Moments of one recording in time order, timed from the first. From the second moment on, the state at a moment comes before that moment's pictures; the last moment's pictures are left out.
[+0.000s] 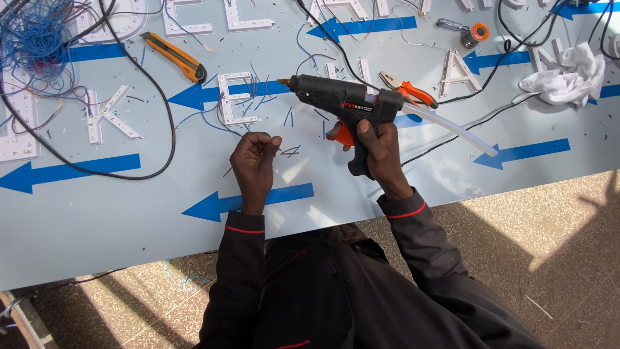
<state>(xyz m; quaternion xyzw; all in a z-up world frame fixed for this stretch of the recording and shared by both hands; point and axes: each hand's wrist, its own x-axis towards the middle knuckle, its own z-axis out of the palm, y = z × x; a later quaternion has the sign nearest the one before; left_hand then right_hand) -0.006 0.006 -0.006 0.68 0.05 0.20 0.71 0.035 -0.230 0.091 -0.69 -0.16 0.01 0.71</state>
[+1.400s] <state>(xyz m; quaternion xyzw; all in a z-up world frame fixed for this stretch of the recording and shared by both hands) 0.064 0.139 -0.057 0.88 0.06 0.19 0.44 0.112 -0.113 0.047 -0.80 -0.10 0.17 0.57</state>
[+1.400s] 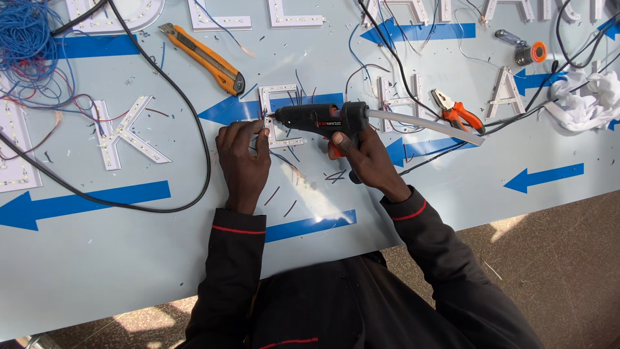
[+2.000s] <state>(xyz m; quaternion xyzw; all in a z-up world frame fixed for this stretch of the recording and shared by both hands) 0.065 0.140 -0.049 0.88 0.06 0.19 0.44 0.109 -0.114 0.043 -0.80 -0.12 0.17 0.56</state>
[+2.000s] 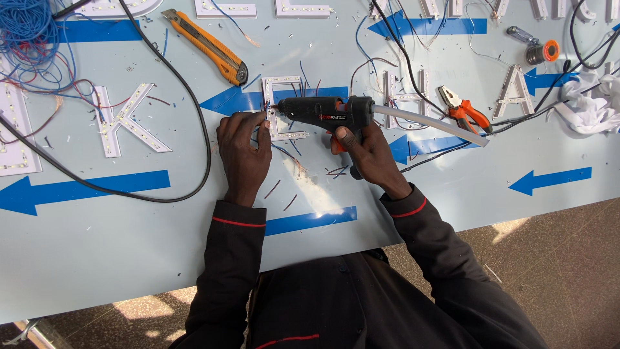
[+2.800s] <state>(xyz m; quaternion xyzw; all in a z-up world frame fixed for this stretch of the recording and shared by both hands) 0.066 0.139 -0.053 0.88 0.05 0.18 0.43 0.112 -0.123 0.024 -0.80 -0.12 0.17 0.57</state>
